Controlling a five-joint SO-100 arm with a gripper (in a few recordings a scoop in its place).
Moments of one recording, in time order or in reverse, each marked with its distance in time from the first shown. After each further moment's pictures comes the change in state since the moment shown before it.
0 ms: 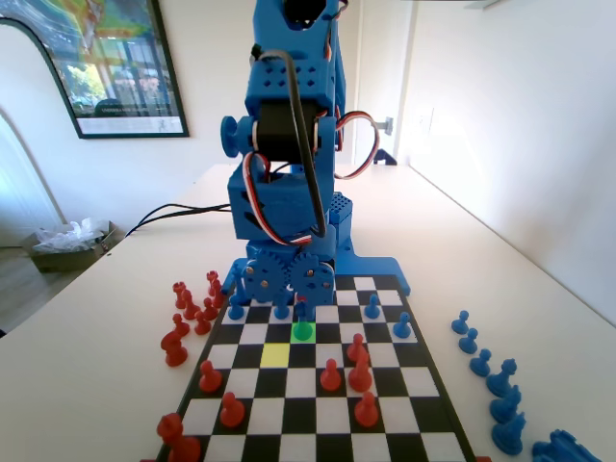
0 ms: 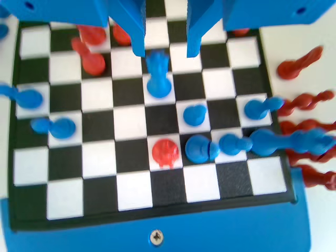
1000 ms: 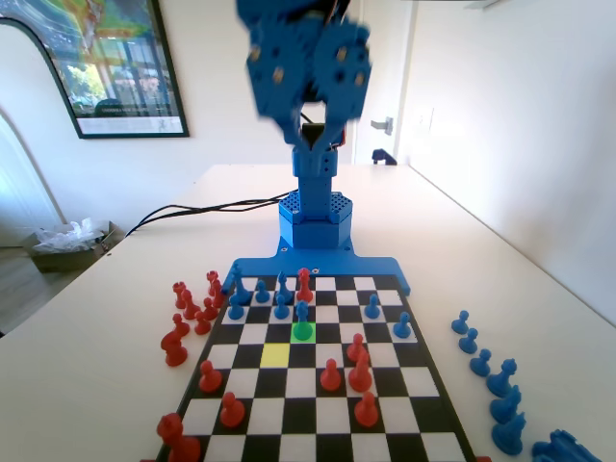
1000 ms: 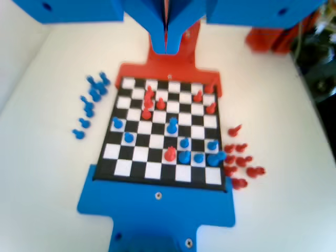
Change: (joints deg) arm -6.0 49.8 -10.5 41.8 -5.8
